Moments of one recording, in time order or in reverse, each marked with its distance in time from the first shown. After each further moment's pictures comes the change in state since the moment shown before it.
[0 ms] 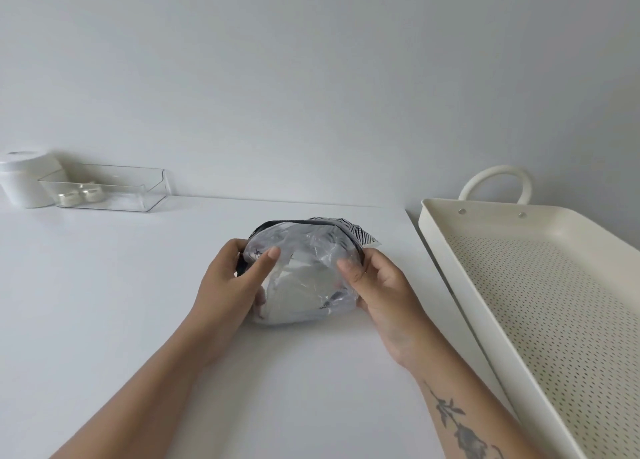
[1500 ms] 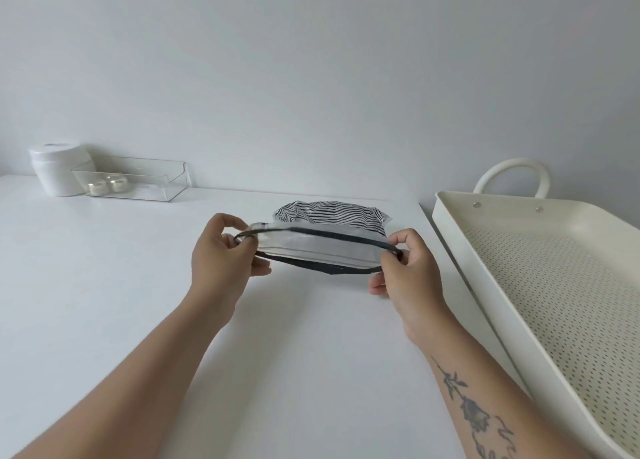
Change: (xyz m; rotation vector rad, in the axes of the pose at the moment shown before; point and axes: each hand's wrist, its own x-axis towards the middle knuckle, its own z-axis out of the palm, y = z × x) left_hand 0.006 0.003 -0.015 -0.052 0.291 -0.036; right_hand 0.004 0.006 -0.002 -0.195 0.396 -0.032
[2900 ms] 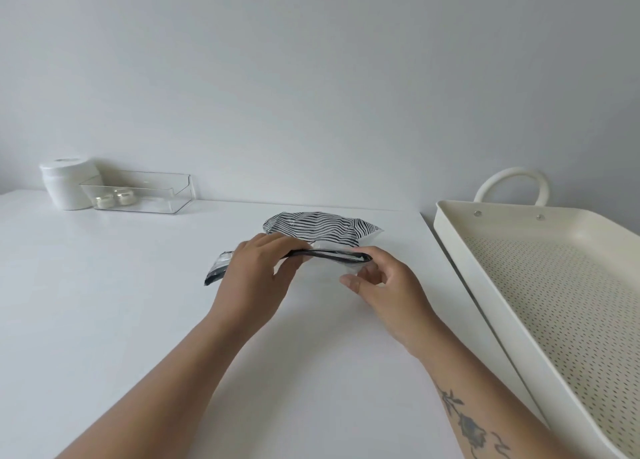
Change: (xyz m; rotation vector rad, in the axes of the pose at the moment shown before) left_hand -0.022 0.016 0.012 0.616 -0.276 0.724; right_hand -0.008 -0.004 0.007 -0.111 -0.329 -0.149
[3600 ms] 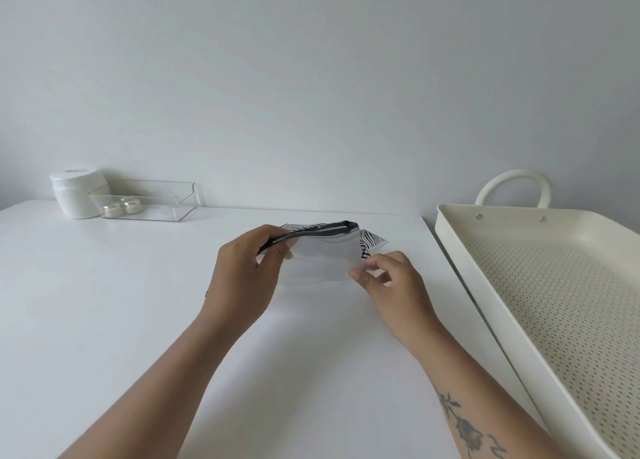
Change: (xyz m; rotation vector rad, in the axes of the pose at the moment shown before) left_hand 0.004 0.011 -0.017 -0.187 0.132 -0.200; right_hand 0.006 0.010 -0.003 -0.159 0.129 -0.060
